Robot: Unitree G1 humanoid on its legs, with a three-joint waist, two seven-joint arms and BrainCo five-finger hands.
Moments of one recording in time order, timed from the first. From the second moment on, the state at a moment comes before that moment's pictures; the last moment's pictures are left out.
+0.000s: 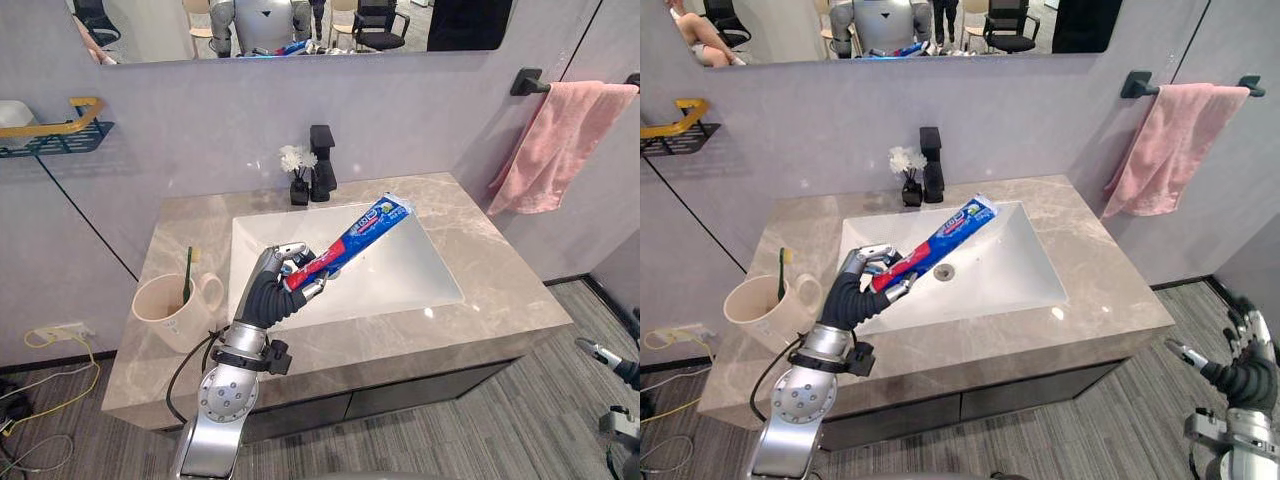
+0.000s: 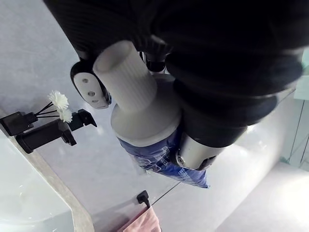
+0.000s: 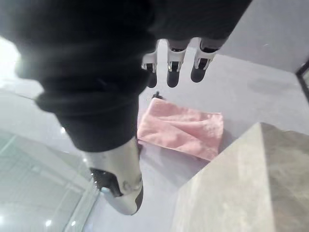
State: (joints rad) left arm 0.18 0.12 -0.17 -0.51 0.36 -0.14 -0.05; right arm 0.38 -0.26 -0.66 -0.40 0.20 -0.13 0.15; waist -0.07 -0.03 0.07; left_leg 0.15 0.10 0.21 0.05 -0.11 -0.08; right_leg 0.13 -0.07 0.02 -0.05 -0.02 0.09
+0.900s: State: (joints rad) left arm 0.12 0.12 -0.32 -0.51 0.31 -0.16 0.03; right arm 0.04 -0.25 -0.03 -0.37 0.48 -0.19 0.17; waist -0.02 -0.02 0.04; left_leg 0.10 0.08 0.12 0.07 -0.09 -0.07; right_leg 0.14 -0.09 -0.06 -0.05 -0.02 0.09
